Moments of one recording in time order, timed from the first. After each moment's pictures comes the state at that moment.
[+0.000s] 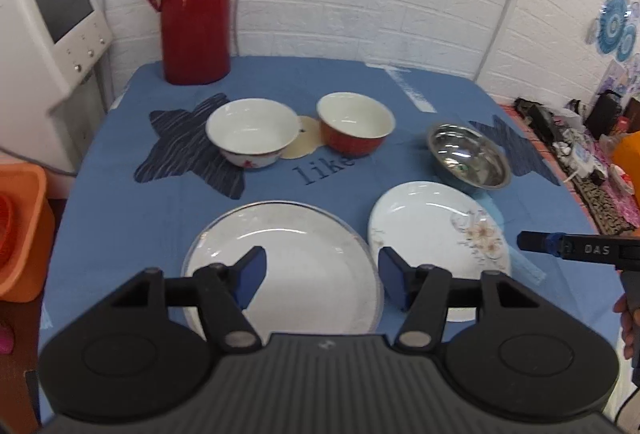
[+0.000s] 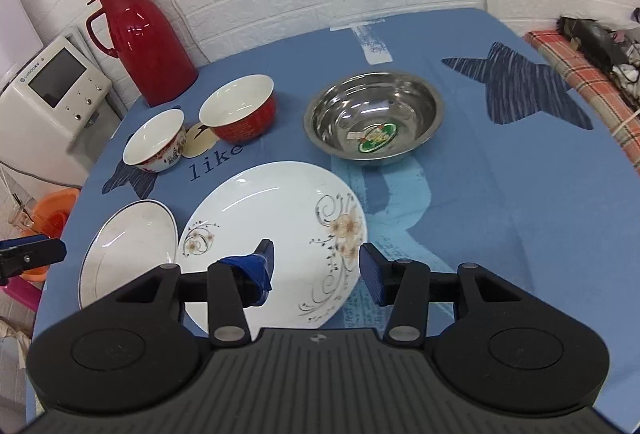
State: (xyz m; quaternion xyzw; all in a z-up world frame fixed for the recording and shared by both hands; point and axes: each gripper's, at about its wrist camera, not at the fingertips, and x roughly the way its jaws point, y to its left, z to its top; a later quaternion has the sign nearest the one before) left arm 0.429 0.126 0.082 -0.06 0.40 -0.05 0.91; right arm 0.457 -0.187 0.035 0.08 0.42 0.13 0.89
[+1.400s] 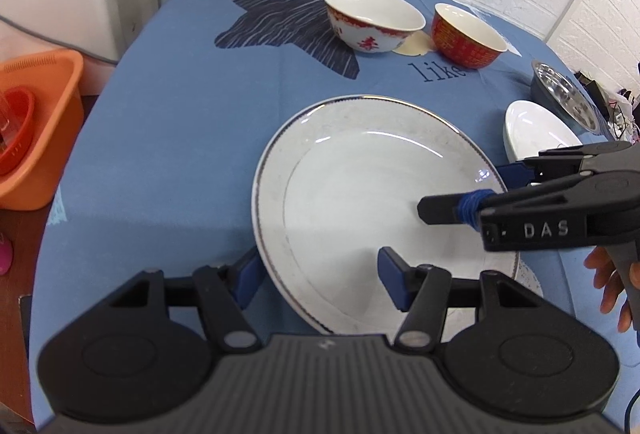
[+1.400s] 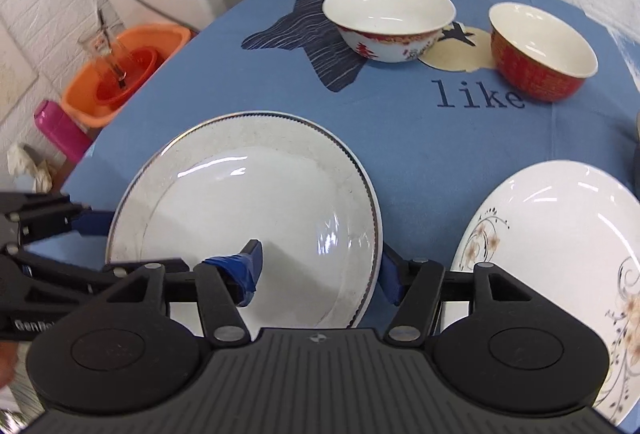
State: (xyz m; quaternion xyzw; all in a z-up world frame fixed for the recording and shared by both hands) left arm 0.412 0.205 -0.017 -0.10 0.47 -0.01 0.88; right arm 0.478 0.025 -0.019 -0.11 0.47 0.33 0.81
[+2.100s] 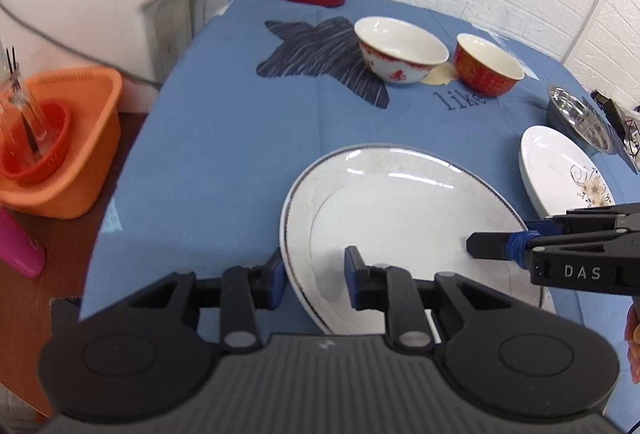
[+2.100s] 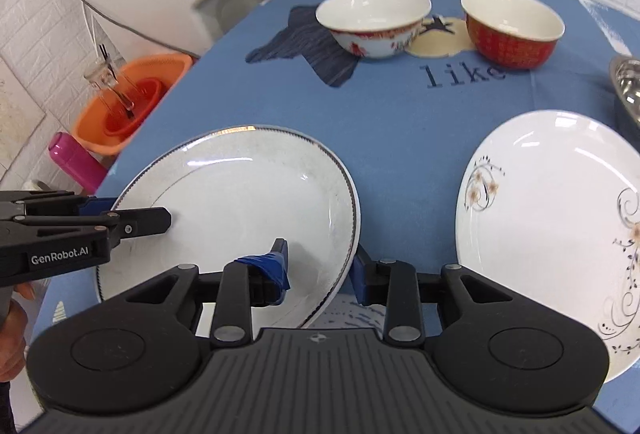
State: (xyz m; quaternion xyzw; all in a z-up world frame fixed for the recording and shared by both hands) left arm 0.392 0.216 0.010 -0.08 0.44 0.03 0.90; right arm 0.447 0.006 -0.008 -0.03 0.46 0.31 0.83
